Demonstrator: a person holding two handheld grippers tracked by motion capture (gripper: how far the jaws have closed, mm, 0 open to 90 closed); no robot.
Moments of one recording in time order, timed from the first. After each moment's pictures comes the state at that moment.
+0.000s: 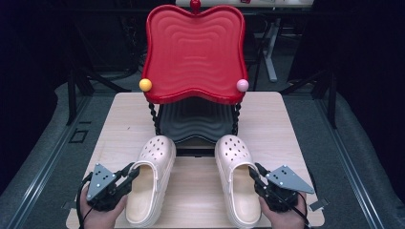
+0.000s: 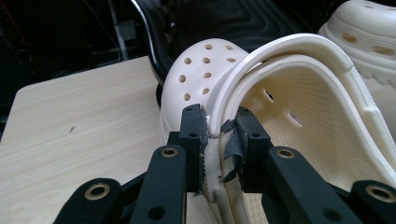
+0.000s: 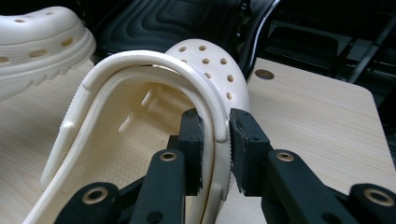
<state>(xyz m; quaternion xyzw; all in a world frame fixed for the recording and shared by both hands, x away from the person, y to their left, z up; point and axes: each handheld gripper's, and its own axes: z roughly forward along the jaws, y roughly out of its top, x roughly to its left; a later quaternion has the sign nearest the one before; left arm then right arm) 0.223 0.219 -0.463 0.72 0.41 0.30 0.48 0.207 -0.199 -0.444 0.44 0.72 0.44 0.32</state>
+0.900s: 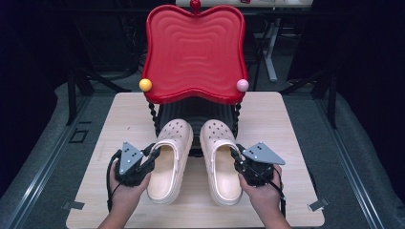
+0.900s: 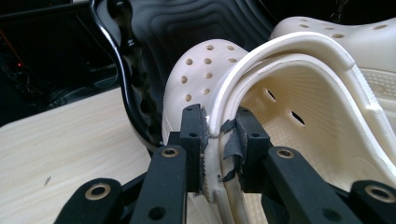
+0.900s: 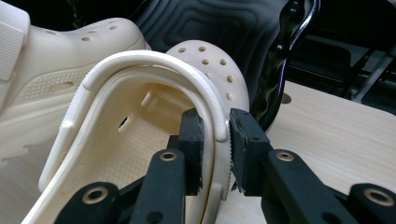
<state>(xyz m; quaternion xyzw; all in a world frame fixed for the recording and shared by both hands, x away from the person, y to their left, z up) 0.277 0.168 -0.454 0.72 0.38 0.32 0.48 0.264 -0.159 -0.438 0.43 0.72 0.45 0.32</state>
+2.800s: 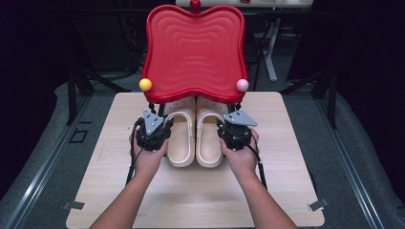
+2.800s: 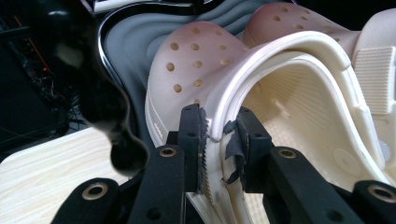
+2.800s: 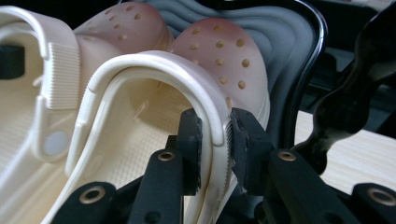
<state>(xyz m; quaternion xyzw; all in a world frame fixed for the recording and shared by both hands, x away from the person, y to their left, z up) 0.362 0.129 -0.442 0.70 0.41 0.35 0.46 0.357 -0.119 -0.431 0.46 0.70 0.44 0.33</state>
